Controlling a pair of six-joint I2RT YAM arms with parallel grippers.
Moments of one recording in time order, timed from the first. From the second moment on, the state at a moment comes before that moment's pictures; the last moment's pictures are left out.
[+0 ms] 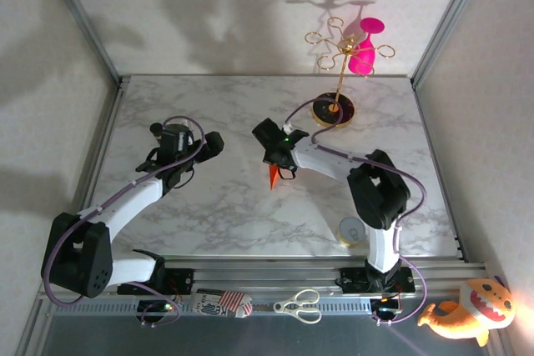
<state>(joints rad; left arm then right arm) -0.26 1.29 0.73 -0.09 0.01 -0.66 0.79 1.88 1.37 -0.58 0.31 0.98</state>
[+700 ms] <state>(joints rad) -0.21 1.40 0.48 0.29 0.41 -0.94 0.71 1.94 1.06 0.25 -0.28 0.84</state>
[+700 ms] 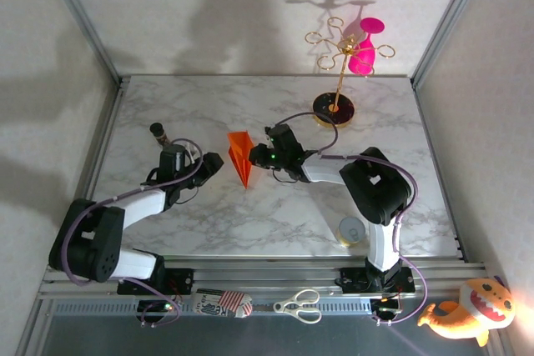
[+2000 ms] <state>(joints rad) -0.28 1.85 0.79 0.35 0.58 -0.92 0.66 1.96 0.96 0.37 -0.37 0.86</state>
